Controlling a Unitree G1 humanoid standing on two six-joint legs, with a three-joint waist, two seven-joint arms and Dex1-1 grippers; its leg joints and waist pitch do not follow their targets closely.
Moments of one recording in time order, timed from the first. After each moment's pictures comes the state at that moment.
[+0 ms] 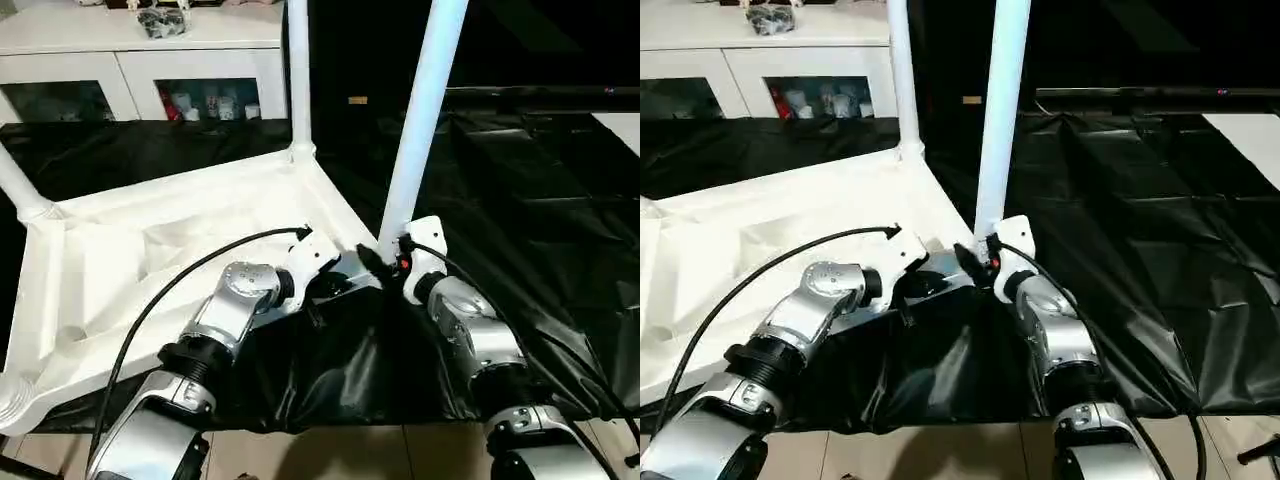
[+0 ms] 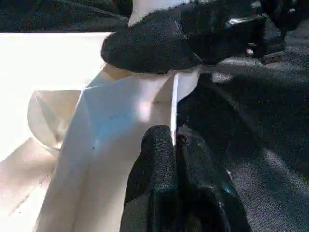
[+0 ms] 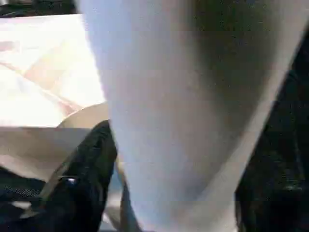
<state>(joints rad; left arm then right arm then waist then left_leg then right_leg) -0.63 0.12 -0.22 0.67 0.11 0.17 -0.85 -0.51 -0.08 -0.03 0.67 0.04 0.07 0.51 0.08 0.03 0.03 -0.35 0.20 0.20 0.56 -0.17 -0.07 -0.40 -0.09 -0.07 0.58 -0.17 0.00</state>
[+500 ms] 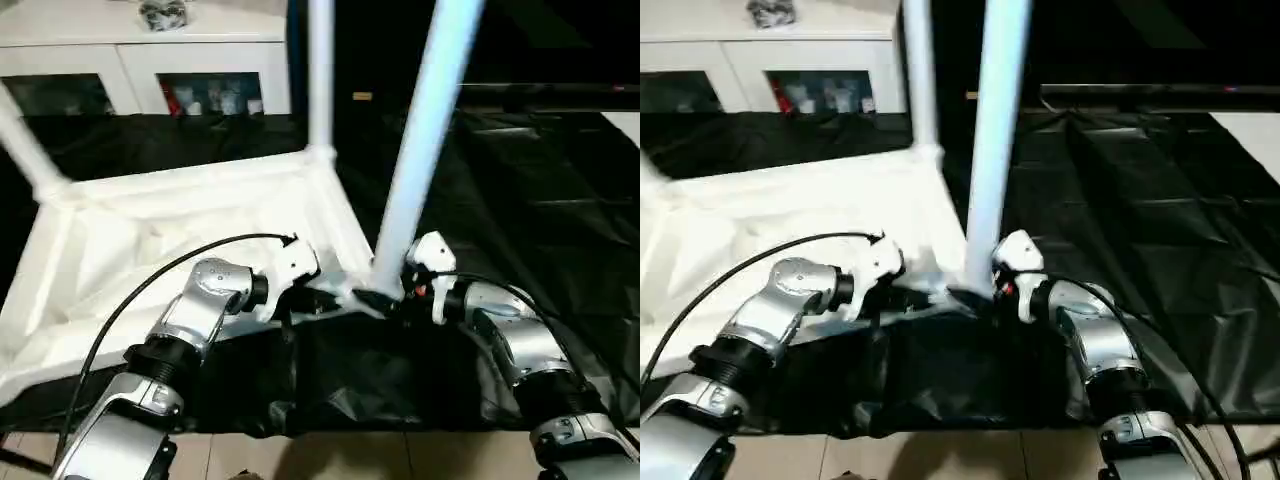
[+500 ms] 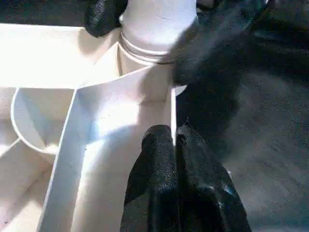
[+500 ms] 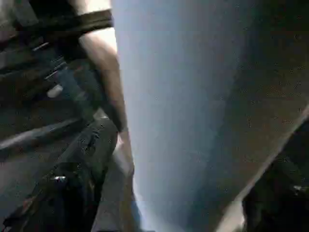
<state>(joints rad) -0.59 0.28 -0.26 0.61 0.03 0.11 -1.24 -0.45 -0.30 0.12 0.55 0.11 0.06 1.14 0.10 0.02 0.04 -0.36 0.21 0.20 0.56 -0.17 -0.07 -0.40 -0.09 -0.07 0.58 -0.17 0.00</state>
